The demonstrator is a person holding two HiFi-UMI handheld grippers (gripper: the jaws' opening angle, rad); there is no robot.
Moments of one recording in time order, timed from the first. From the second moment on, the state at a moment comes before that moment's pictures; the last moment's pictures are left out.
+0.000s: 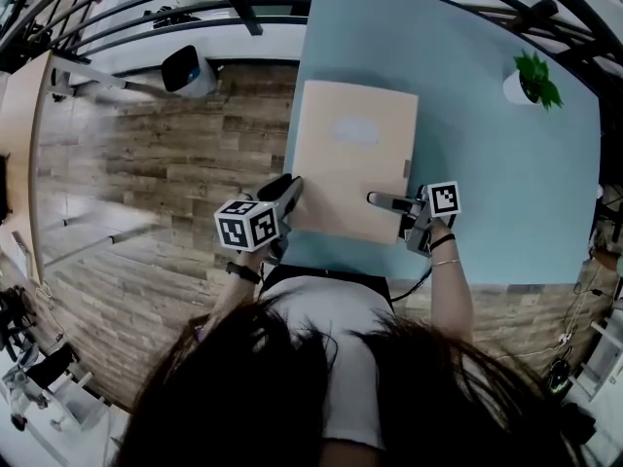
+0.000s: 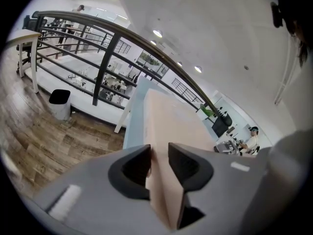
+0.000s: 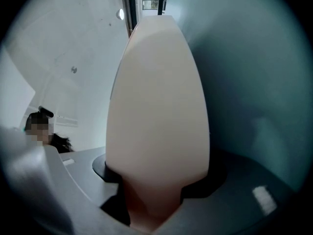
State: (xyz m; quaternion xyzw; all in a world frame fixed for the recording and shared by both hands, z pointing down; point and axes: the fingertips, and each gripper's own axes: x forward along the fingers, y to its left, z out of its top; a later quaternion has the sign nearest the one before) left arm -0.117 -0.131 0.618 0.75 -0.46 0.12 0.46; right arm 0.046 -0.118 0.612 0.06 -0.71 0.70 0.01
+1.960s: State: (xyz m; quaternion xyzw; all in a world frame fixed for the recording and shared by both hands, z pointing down) left arm -0.081 -0.169 0.421 0.87 -0.46 0.05 0.19; right arm 0.113 -0.123 0.419 0.33 -0.87 0.35 0.02
